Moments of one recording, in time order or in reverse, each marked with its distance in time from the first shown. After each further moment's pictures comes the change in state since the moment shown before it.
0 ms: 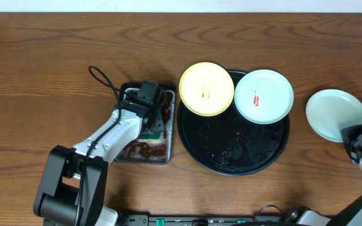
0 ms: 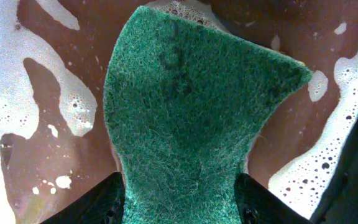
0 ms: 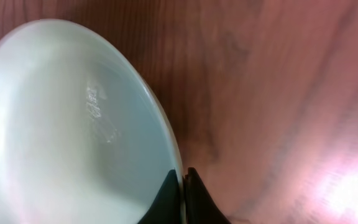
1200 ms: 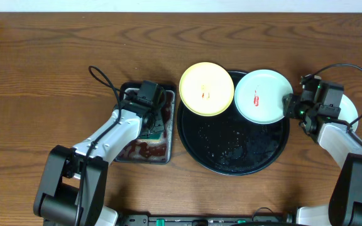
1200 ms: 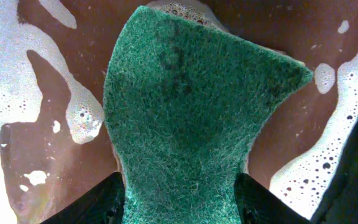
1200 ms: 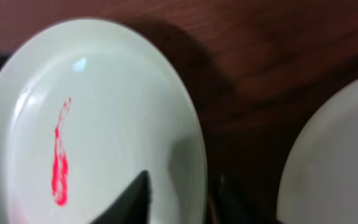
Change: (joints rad) left arm 0.000 0.000 0.000 -0.001 0.000 0.000; right arm 0.468 0.198 0.000 0.382 -0.245 -0.631
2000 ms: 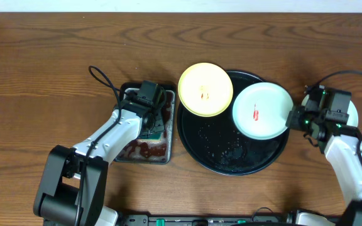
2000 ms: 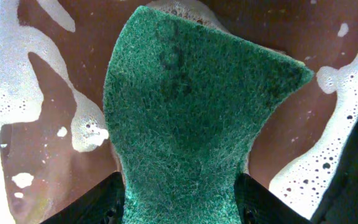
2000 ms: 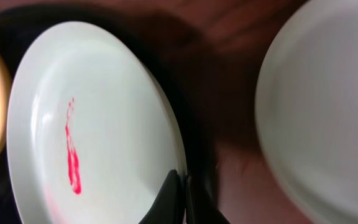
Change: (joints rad) left arm 0.000 0.000 0.000 0.000 0.000 0.000; right arm 0.005 -0.253 0.005 -0.402 0.030 0.025
